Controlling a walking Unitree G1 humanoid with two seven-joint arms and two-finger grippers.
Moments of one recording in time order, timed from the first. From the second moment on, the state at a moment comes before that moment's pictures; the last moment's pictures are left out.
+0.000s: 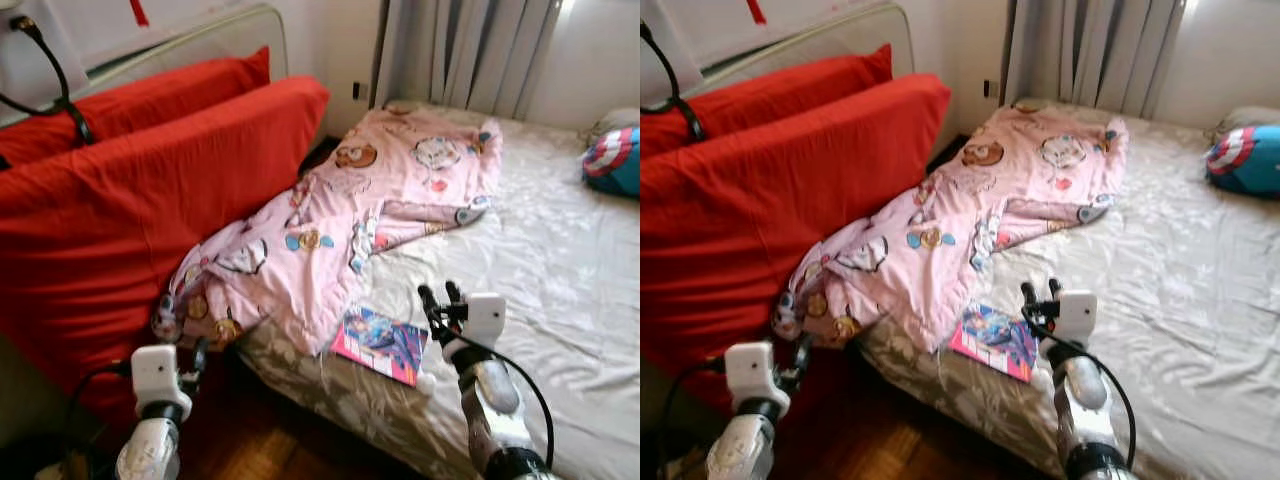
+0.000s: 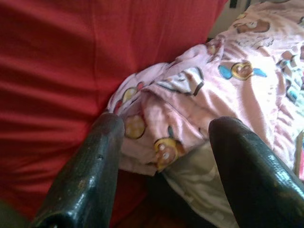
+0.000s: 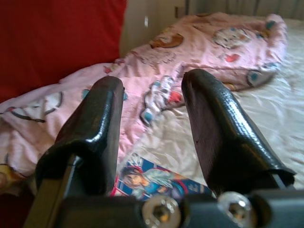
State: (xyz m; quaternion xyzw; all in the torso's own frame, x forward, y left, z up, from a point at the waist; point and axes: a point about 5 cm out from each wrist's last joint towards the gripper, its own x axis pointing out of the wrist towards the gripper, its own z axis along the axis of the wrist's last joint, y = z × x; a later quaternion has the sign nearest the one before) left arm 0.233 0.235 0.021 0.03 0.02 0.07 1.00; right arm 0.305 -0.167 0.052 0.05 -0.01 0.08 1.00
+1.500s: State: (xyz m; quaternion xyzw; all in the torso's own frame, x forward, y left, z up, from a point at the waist) left arm 0.243 0.204 0.061 -0.01 -0.01 0.04 1.00; right arm 0.276 -0.169 0.068 0.05 -0.02 0.04 1.00
